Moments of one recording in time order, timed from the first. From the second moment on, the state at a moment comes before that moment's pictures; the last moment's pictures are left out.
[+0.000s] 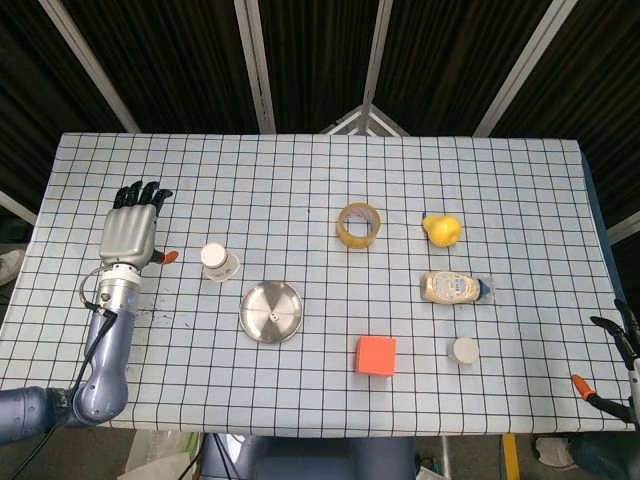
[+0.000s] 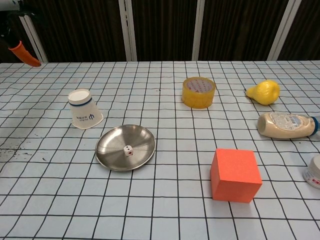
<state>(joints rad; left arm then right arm) -0.82 -1.28 -0.32 -1.85 0.50 1.33 0.73 -0.06 -0.87 0.03 -1.85 -1.53 1.57 0.15</state>
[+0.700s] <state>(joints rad) -0.85 -1.44 -0.27 -1.62 0.52 1.19 0.68 -0.04 -0.88 0.03 -1.83 -1.51 1.54 0.13</state>
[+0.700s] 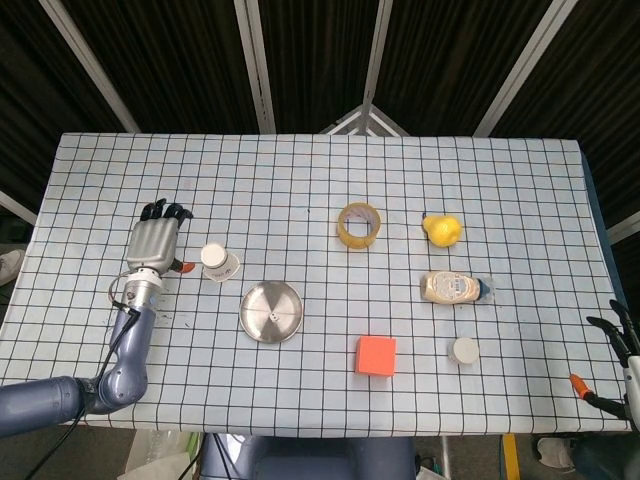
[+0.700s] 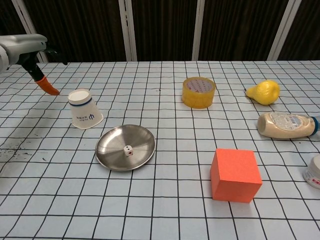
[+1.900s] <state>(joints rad) -0.89 -1.56 -0.27 -1.51 0.50 1.20 0.75 -0.03 -0.89 0.03 -1.83 -1.50 1.52 0.13</state>
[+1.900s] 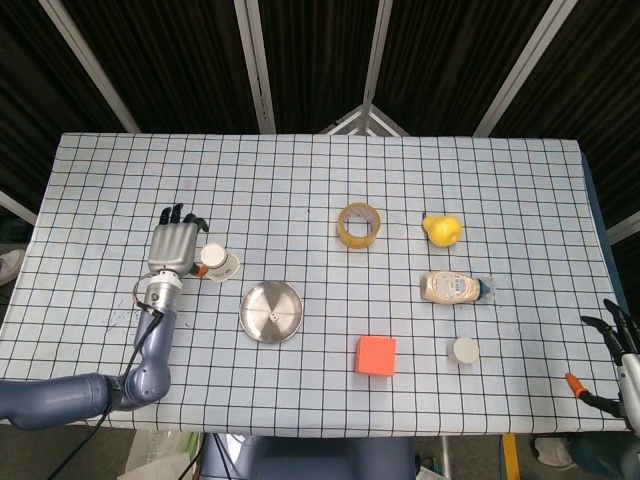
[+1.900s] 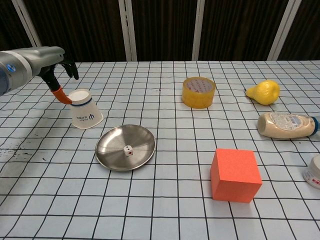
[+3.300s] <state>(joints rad) -0.90 -1.70 -0.26 -1.36 0.59 1.16 0.71 -0.02 -0.90 0.03 -1.82 -1.48 1.49 0.13</state>
